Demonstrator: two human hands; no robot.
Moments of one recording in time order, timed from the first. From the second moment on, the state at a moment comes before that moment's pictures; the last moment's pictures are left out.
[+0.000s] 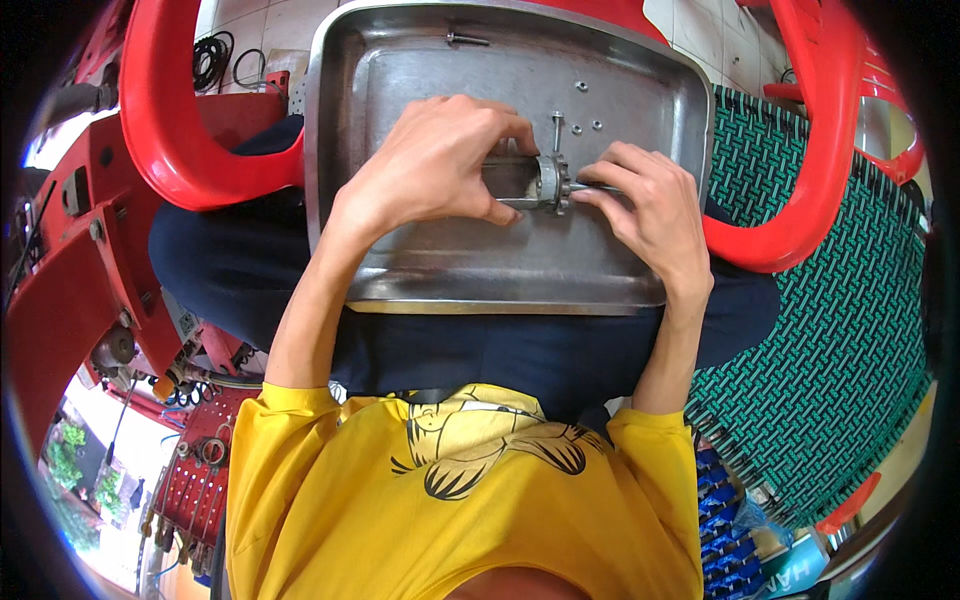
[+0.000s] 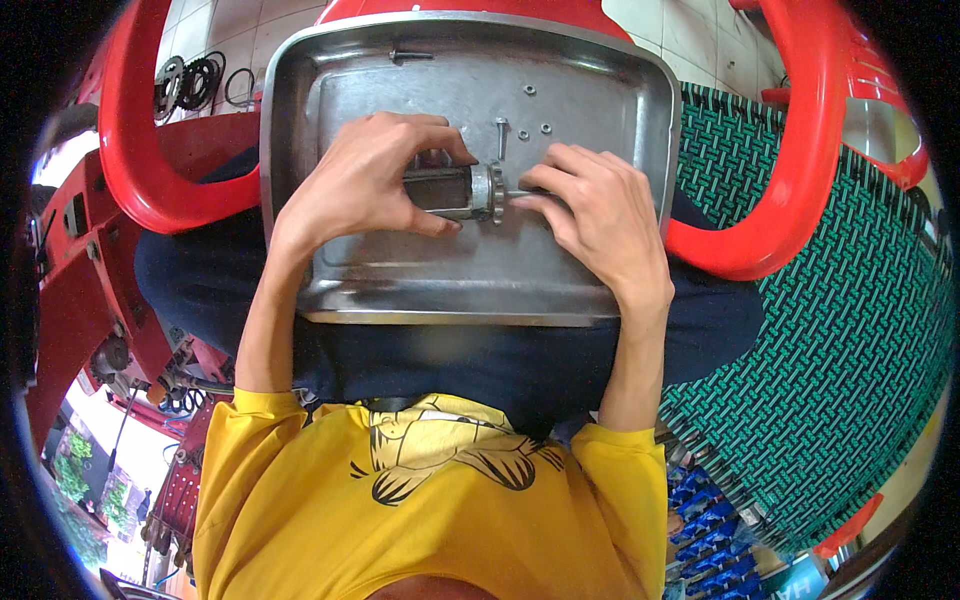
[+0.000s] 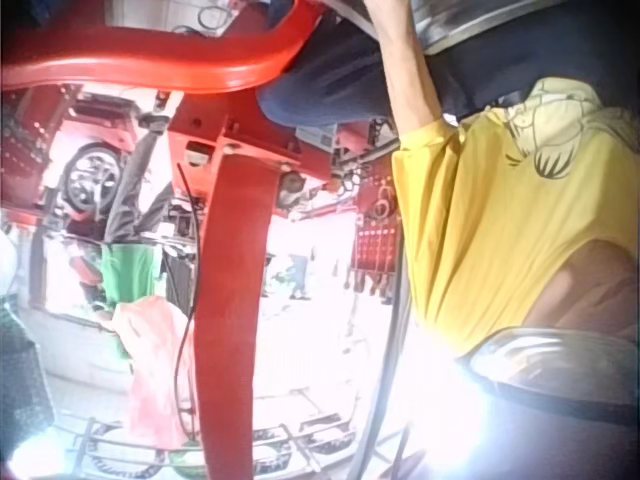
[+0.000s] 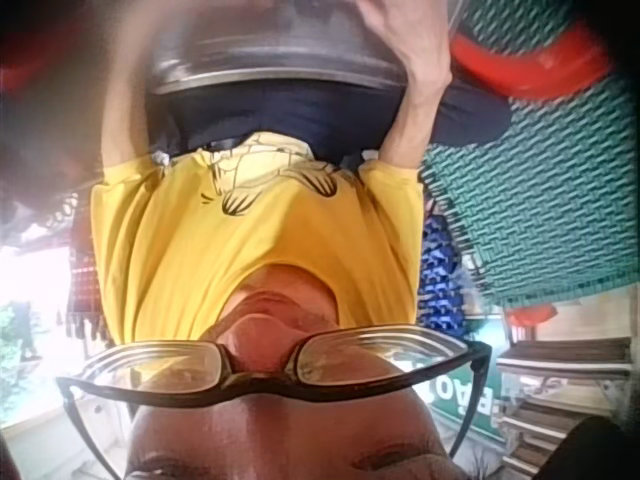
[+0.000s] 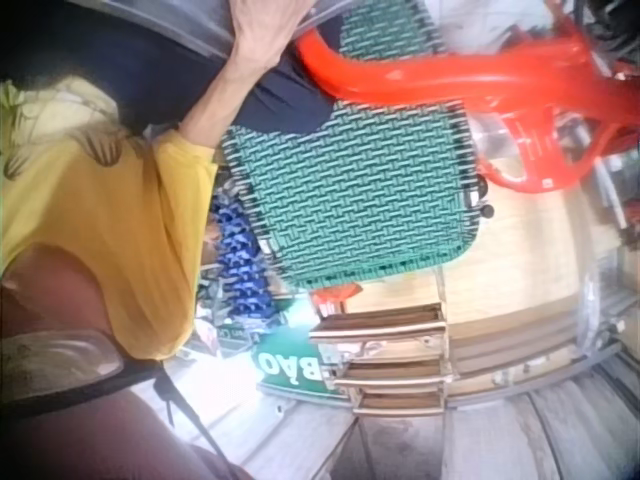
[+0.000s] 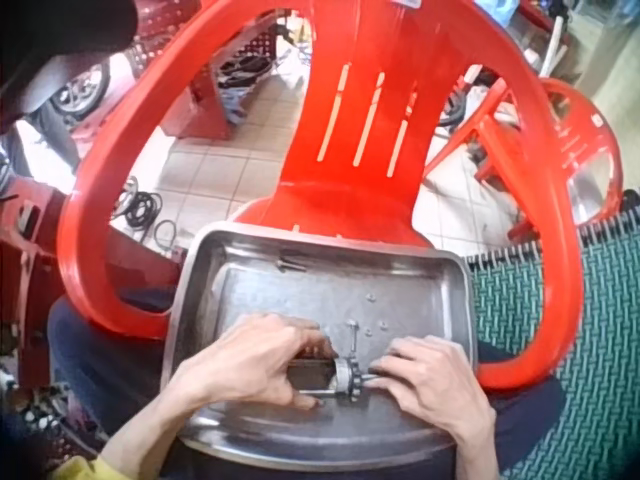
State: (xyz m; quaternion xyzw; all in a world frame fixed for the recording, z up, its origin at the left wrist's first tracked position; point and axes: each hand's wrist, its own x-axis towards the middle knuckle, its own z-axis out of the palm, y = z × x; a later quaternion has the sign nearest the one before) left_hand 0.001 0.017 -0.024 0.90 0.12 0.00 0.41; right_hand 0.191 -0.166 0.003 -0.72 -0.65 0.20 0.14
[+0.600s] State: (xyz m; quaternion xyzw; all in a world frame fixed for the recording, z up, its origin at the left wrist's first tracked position) left_hand 0.001 0.023 -0.018 0.89 0.10 -0.01 0.44; right_hand 0.186 -0.159 0.001 -0.72 -0.61 0.27 0.19
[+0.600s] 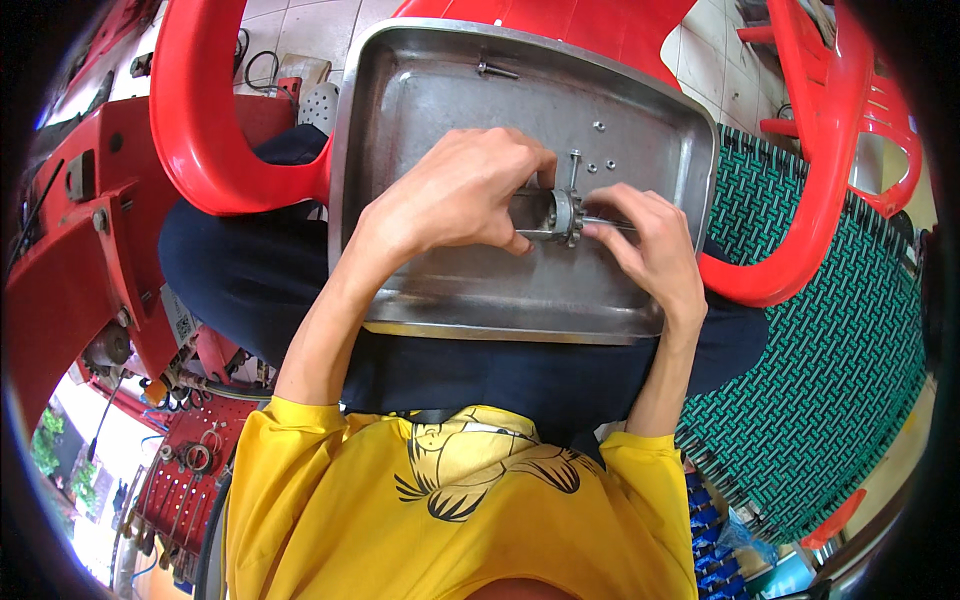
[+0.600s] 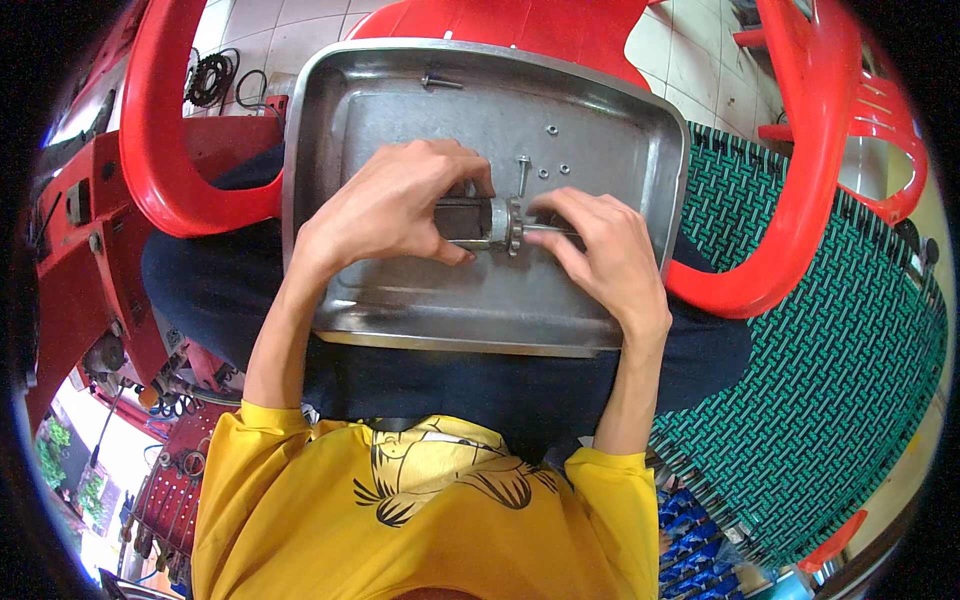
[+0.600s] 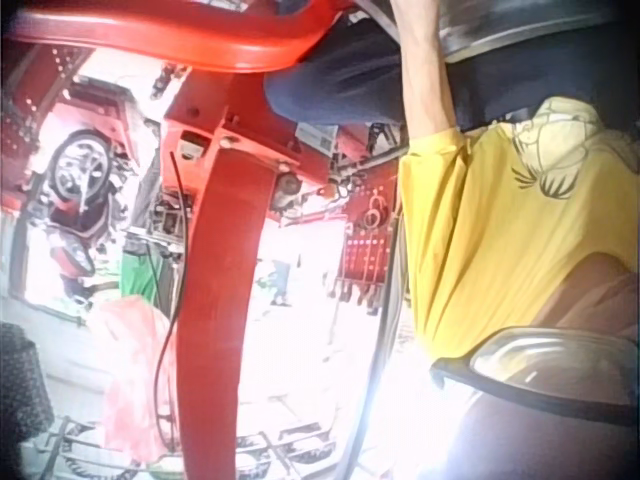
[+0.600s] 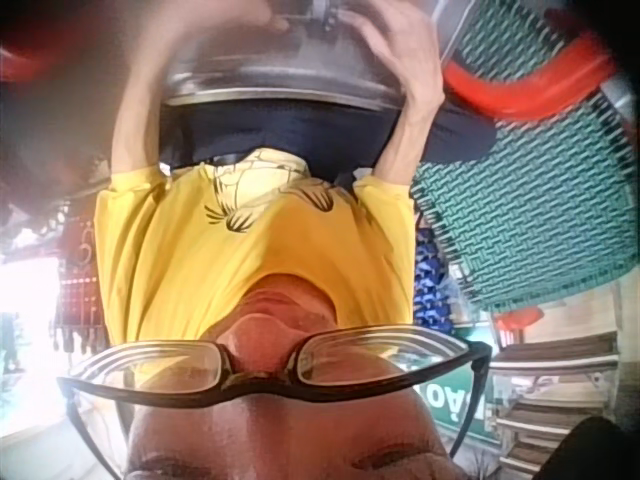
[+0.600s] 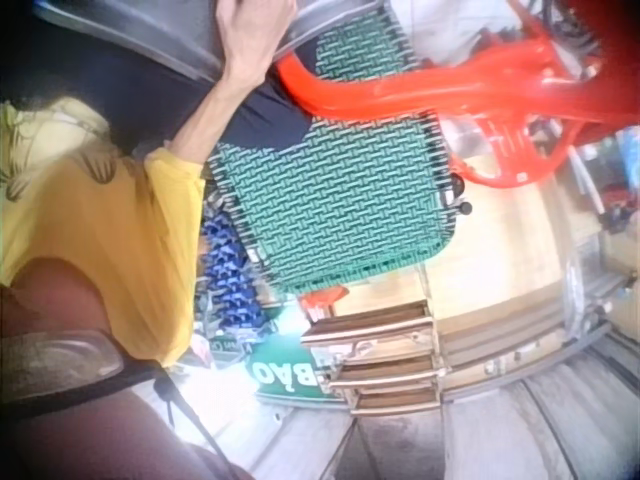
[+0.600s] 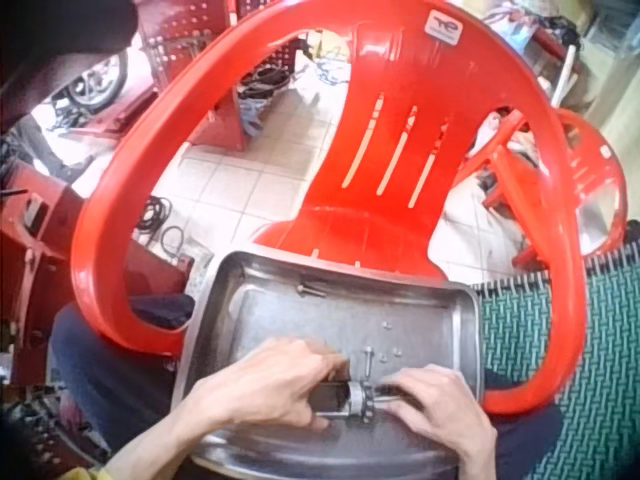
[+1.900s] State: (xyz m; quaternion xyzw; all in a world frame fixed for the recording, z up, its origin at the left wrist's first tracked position) left_hand 0.002 0.034 -0.021 0.89 0.10 -0.03 0.45; right_hand 0.189 -0.163 -0.003 -0.72 -0.63 0.24 0.18
